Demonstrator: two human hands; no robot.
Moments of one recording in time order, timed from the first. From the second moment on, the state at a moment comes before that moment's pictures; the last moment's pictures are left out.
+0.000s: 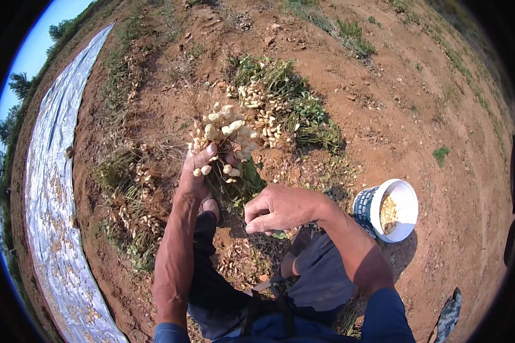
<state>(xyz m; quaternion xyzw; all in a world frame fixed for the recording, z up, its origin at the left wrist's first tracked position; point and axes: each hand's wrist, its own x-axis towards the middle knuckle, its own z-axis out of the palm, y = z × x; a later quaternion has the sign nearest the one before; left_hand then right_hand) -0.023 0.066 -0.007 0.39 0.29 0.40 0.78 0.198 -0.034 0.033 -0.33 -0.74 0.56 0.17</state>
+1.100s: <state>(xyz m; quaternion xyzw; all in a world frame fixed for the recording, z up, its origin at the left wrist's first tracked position) 0.018 0.037 -0.001 0.46 0.21 0.24 0.83 0.207 0.000 0.018 -0.40 -0.44 0.49 0.64</state>
